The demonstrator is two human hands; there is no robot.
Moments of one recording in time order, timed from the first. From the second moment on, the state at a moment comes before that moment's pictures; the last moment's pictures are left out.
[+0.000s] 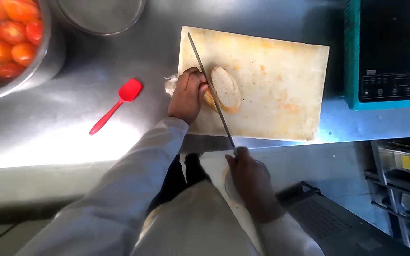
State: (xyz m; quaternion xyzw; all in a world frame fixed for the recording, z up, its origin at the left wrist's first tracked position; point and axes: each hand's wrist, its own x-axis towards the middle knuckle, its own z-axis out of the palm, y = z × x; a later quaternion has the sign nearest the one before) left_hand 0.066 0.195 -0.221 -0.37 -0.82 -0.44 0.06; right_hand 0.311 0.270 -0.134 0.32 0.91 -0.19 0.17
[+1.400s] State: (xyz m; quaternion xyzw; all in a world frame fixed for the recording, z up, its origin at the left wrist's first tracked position) left_hand 0.065 0.193 -0.211 -0.33 -0.83 -0.44 0.00; right_hand 0.333 0.270 -0.158 0.38 0.84 -0.21 0.33
